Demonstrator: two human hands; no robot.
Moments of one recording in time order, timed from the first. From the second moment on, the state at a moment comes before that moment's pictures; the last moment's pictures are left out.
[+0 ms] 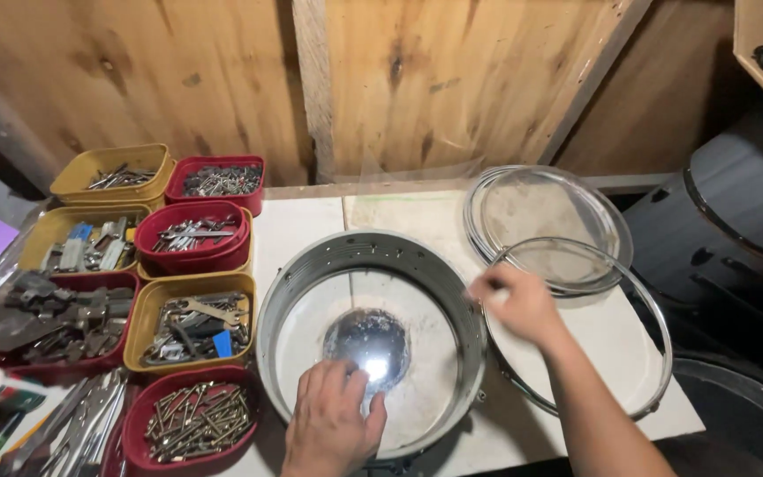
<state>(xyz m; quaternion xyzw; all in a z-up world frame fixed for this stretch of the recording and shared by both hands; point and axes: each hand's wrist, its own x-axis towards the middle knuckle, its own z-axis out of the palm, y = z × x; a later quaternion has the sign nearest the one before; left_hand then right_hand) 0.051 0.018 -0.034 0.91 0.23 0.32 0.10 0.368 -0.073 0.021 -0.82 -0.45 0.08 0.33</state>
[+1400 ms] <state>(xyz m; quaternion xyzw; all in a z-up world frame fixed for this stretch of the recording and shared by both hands) 0.055 0.009 -0.031 0.84 0.29 0.46 -0.03 0.291 -0.210 -0.015 -0.66 -0.55 0.22 0.46</state>
